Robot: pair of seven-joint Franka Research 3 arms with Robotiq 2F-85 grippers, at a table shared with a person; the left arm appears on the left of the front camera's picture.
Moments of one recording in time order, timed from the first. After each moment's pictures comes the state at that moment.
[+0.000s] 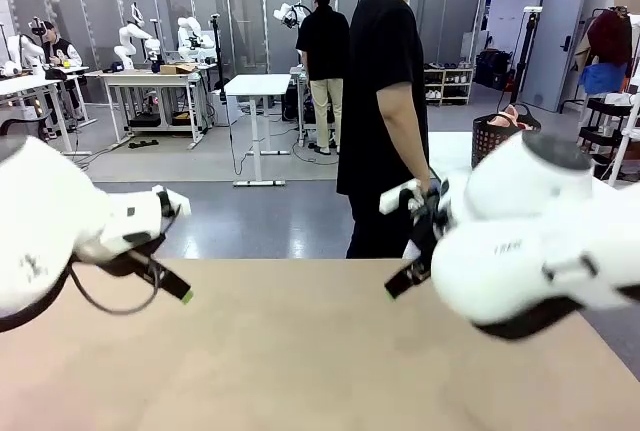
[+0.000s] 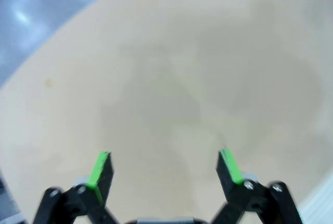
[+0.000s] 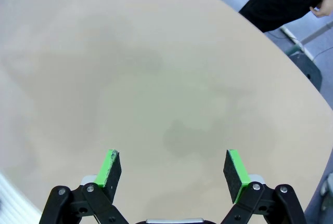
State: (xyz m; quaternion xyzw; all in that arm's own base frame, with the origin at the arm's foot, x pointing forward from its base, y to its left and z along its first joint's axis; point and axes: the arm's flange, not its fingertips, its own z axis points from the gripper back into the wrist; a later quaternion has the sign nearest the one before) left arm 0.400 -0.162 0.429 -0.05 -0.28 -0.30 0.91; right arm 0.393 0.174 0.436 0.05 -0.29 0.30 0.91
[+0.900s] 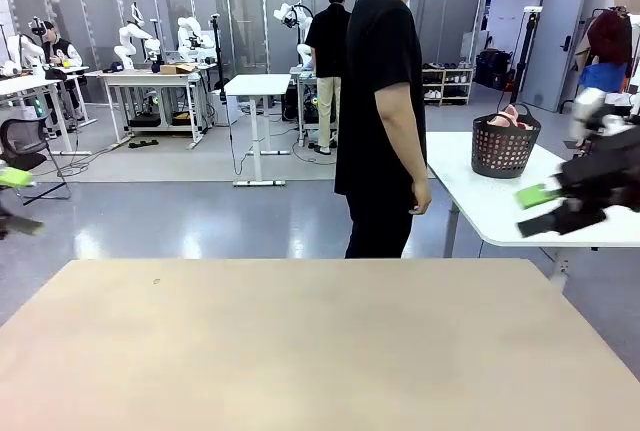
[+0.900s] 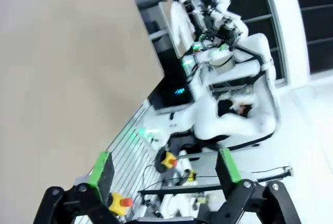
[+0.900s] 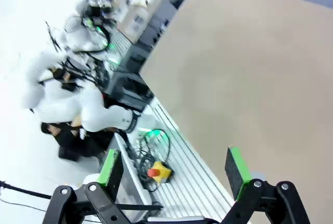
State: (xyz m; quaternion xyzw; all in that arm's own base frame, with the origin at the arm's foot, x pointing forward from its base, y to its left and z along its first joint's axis) left arm 0.374 0.083 0.520 -0.59 -0.13 -0.14 0.79; right arm 0.347 -0.046 0.529 0.52 -0.19 0.20 0.81
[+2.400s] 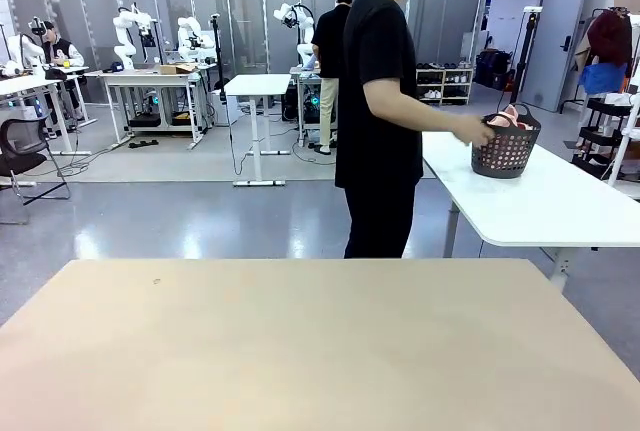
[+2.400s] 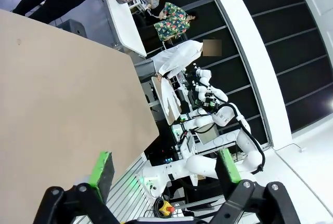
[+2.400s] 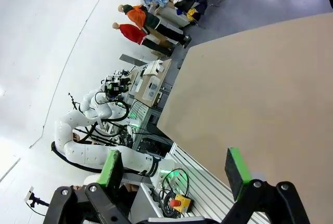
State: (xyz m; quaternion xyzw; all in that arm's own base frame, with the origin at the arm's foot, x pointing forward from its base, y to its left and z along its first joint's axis) left arm 0.306 0.253 0.481 -0.62 -0.27 -0.02 0.74; right arm 0.279 -0.198 0.513 0.58 -0.27 0.05 0.77
